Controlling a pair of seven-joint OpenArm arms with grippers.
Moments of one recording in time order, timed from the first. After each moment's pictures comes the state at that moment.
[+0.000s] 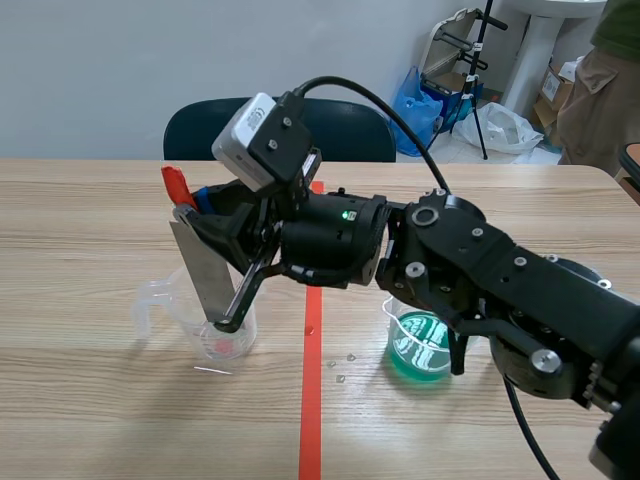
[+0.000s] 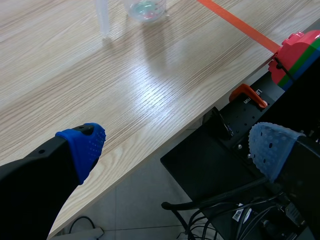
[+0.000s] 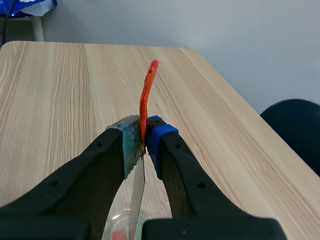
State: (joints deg) left arm 80.4 -34.2 -29.3 89.5 6.6 -31.5 -58.6; right arm 14.6 12.8 -39.5 76.4 -1.9 33.1 21.7
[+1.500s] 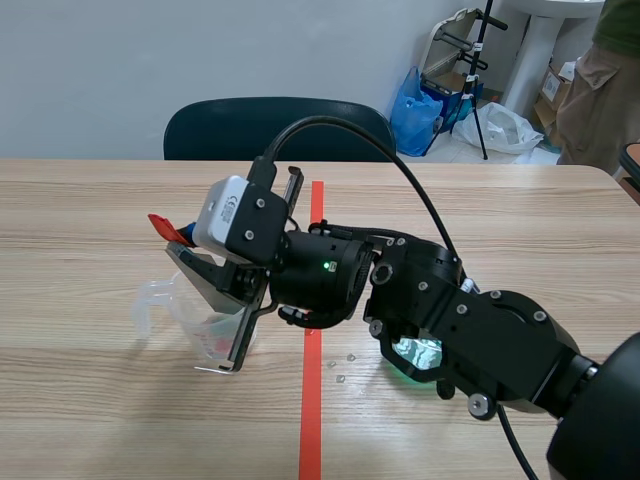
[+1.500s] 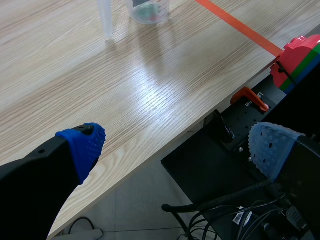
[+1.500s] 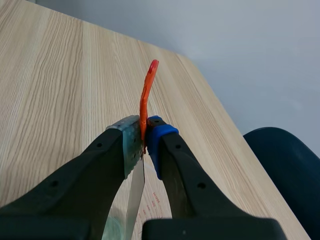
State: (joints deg) left arm 80.4 -34.2 -29.3 89.5 5.7 -31.5 -58.7; right arm 14.8 8.7 -40.7 65.9 -23.7 23.4 38.8
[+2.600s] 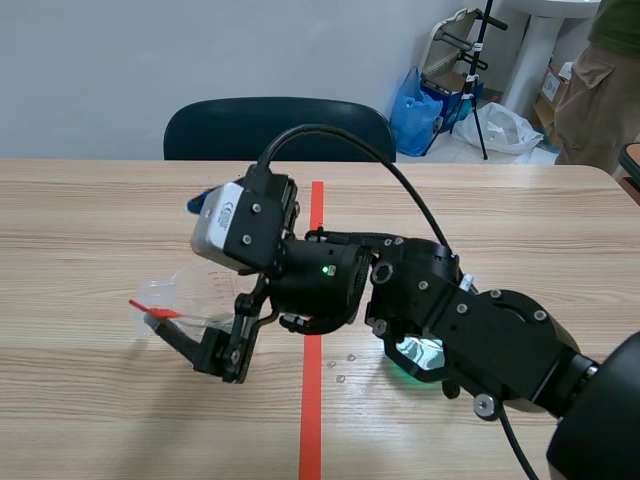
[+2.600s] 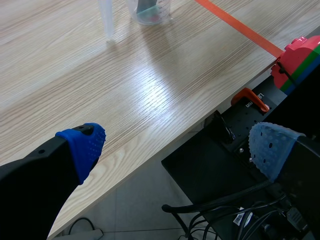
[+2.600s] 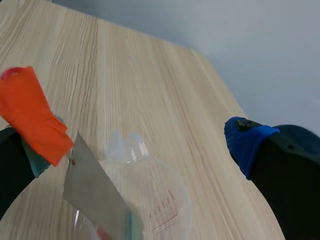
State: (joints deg) left arm 80.4 -34.2 -29.3 89.5 5.5 -31.5 -58.6; right arm 14.8 8.7 -40.7 65.9 -23.7 29.6 36.7
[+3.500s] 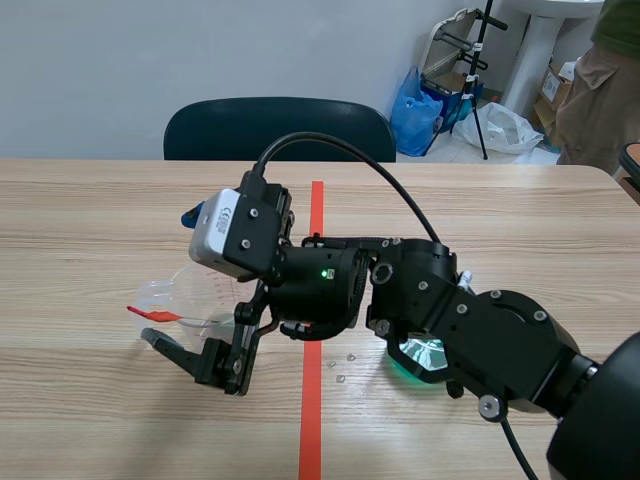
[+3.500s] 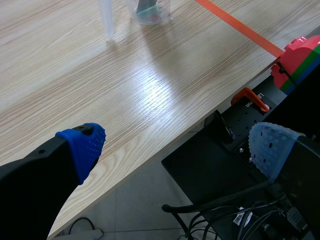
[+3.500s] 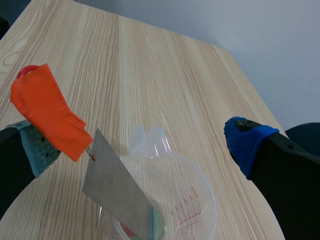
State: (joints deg) left arm 80.4 -34.2 -29.3 89.5 5.5 -31.5 -58.6; right arm 14.8 8.7 -40.7 65.9 -23.7 32.6 36.7
